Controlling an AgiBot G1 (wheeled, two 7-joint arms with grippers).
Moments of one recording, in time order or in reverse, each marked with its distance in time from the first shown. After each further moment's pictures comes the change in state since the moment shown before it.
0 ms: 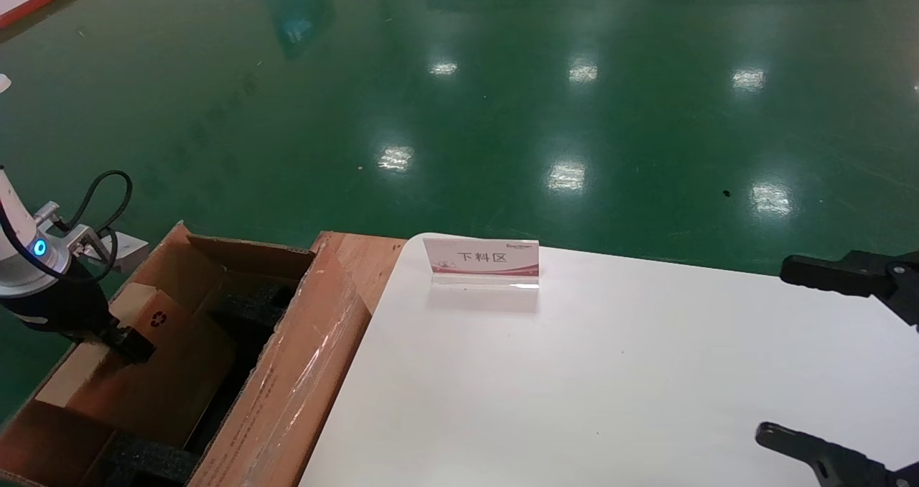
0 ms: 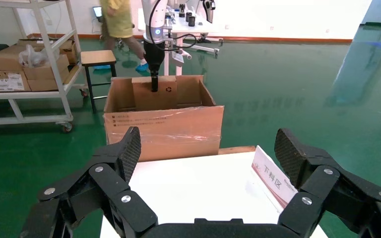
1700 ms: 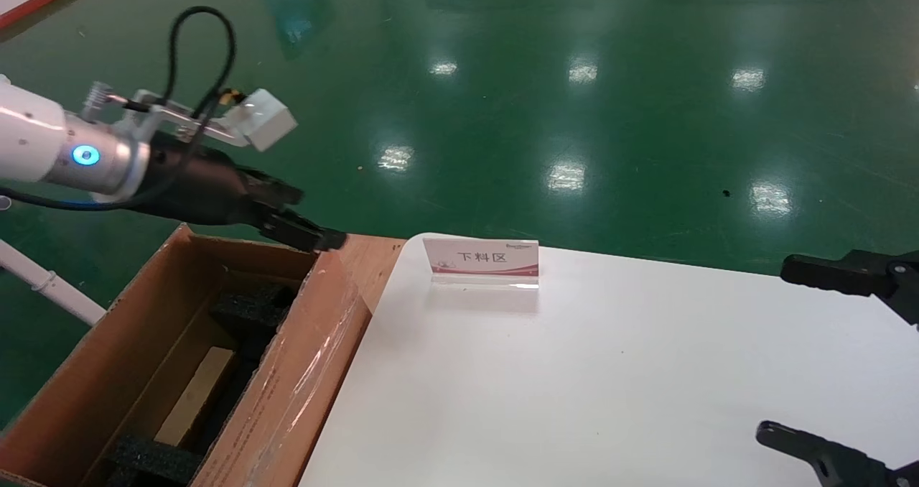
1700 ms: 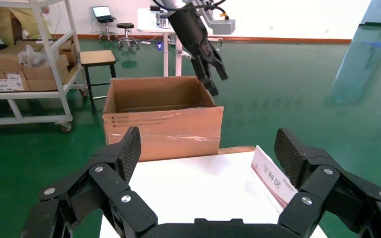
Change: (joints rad) left arm -0.225 -0.237 -0.432 -0.741 -0.104 -0.144 0.221; right arm 0.001 0.000 -0.001 -0.002 0.000 0.000 -0.001
